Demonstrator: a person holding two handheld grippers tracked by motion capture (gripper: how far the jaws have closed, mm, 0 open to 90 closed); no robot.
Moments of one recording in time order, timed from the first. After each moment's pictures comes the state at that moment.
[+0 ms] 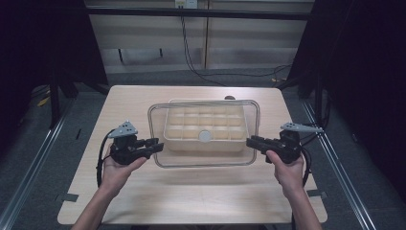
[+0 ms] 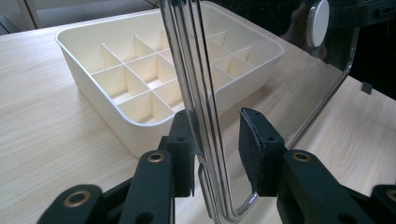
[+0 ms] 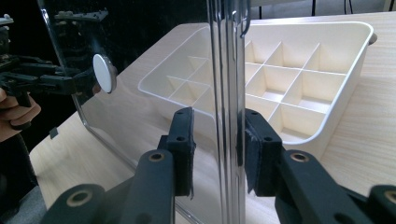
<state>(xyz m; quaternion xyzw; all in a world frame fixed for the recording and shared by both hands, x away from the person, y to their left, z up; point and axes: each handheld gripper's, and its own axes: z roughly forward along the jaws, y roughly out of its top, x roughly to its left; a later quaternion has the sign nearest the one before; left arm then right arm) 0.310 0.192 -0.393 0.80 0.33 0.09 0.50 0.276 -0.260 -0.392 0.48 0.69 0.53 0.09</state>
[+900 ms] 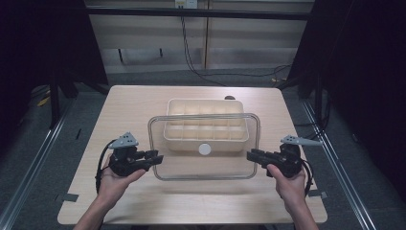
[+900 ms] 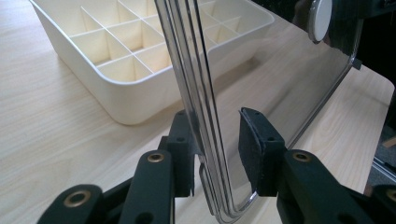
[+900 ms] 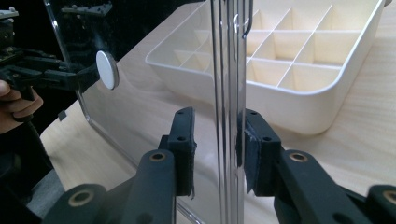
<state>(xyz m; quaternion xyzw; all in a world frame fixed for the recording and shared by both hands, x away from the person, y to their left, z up) 0.289 0.193 -0.408 0.81 0.34 0.06 0.47 0.246 -0.258 -0.408 0.49 0.70 0.52 0.07</state>
